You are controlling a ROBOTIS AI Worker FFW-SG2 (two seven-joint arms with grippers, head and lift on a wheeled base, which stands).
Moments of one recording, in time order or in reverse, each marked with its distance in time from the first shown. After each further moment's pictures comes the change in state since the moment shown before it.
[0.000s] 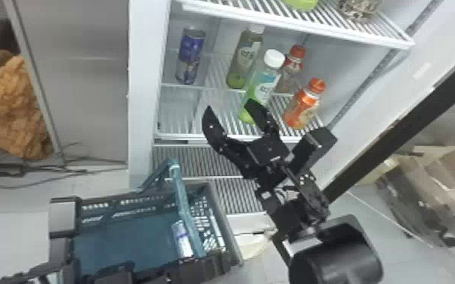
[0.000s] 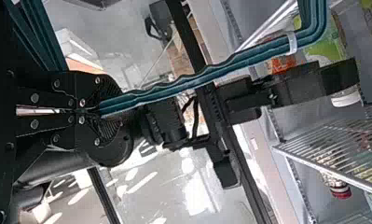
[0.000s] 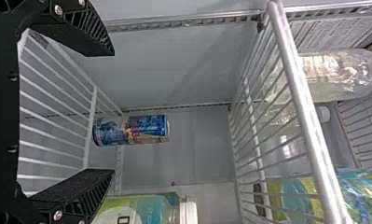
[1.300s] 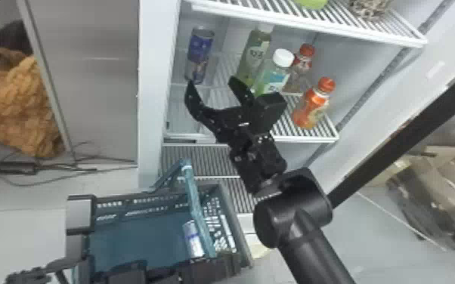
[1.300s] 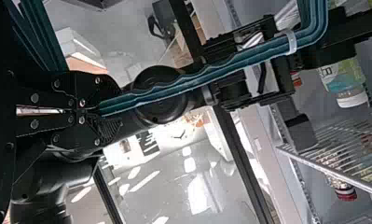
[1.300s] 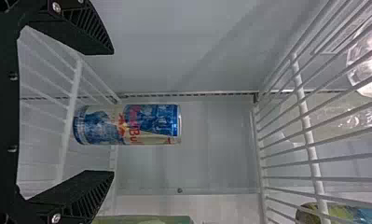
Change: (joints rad) left arm -0.012 0.004 -0.013 0.010 0.004 0.003 0.003; right arm -0.366 0.006 0.200 0.417 0.036 -0.102 -0.164
